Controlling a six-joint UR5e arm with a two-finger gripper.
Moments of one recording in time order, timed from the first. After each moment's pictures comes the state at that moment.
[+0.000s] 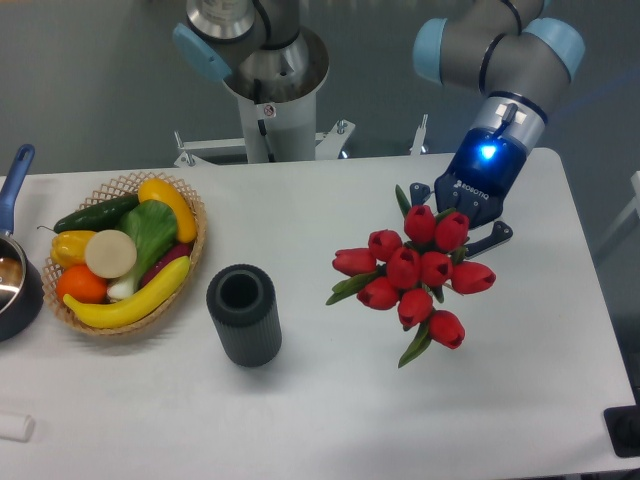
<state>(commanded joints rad) 2.89 -1.82 -1.78 -0.81 0.39 1.27</state>
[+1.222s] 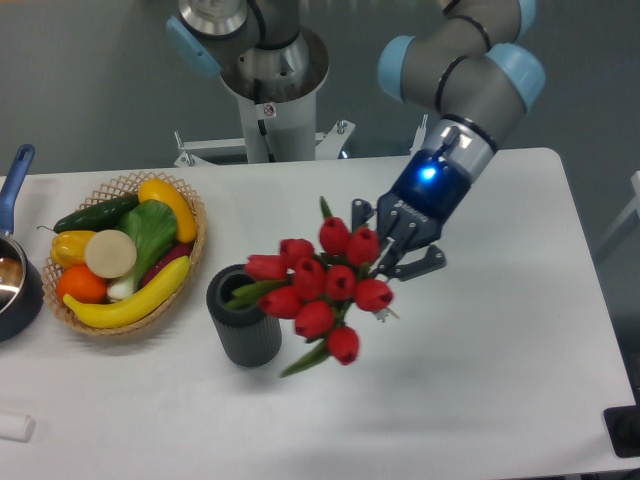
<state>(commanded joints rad) 2.74 -1.82 -1.80 -0.79 0.28 1.33</state>
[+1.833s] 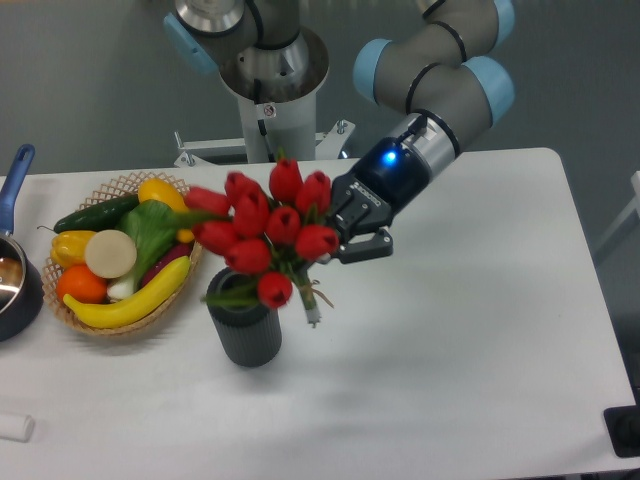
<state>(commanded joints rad) 2.72 -1.79 -1.86 -0.79 -0.01 1.35</state>
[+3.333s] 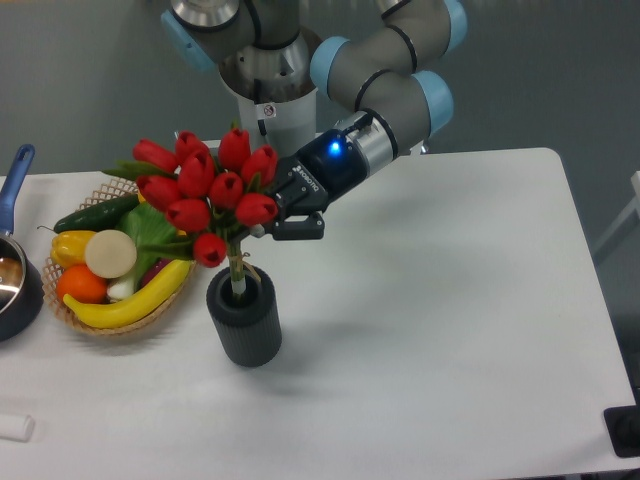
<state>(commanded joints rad) 2.67 -1.75 -2.04 -0.79 0.01 1.36</state>
